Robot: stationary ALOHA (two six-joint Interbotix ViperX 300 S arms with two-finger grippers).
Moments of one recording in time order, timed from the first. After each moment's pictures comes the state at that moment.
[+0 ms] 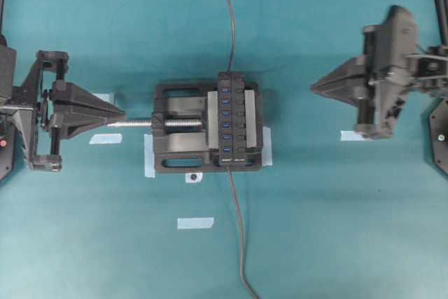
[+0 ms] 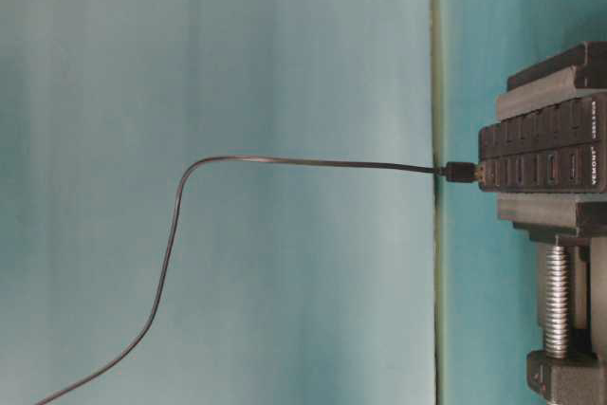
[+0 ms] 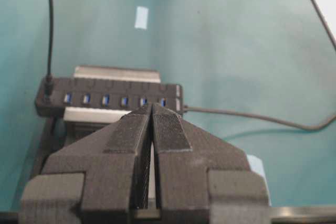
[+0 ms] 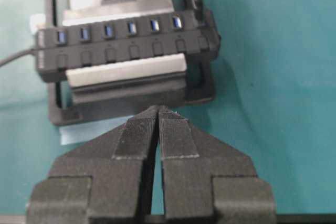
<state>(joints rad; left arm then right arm) 0.00 -0.71 1.13 0.01 -0.19 -0.09 -0.16 -0.51 1.00 -0.01 0.11 0.03</state>
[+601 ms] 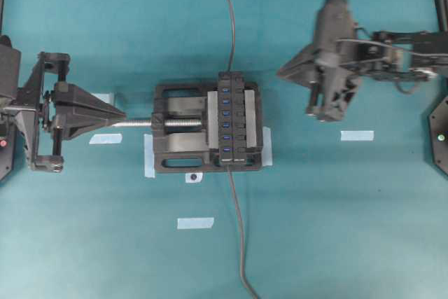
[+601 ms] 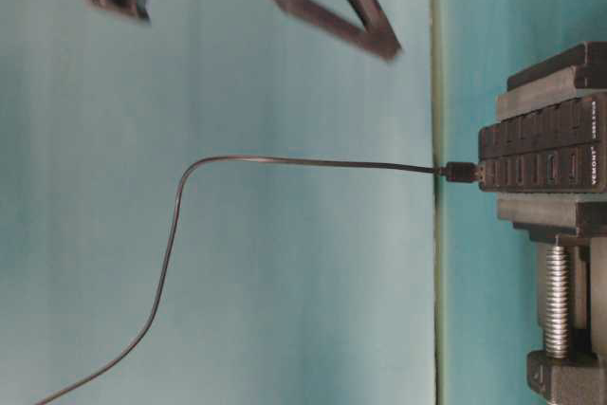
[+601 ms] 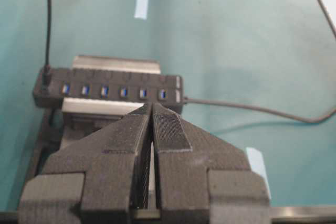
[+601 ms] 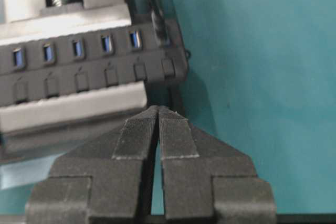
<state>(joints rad) 0.00 -0.70 1.12 0.01 -0.17 -0.10 -0.23 -0.21 0.81 -0.02 0.11 -0.02</state>
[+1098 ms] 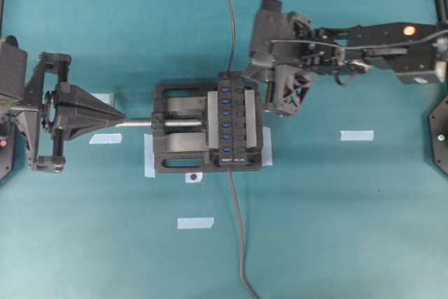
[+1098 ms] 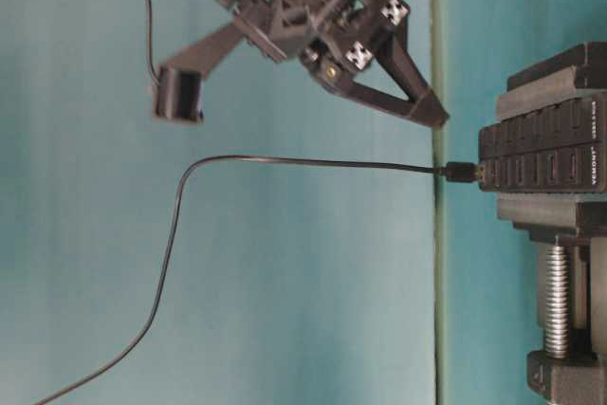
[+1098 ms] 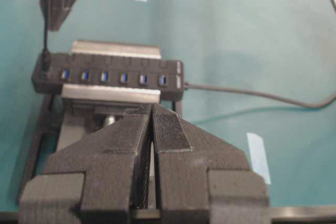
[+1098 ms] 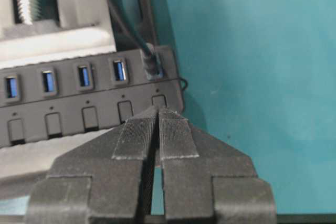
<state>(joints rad) 0.00 -0.70 1.10 0.01 -0.09 -0.10 -0.24 0.00 0.62 -0.02 0.20 -0.05</state>
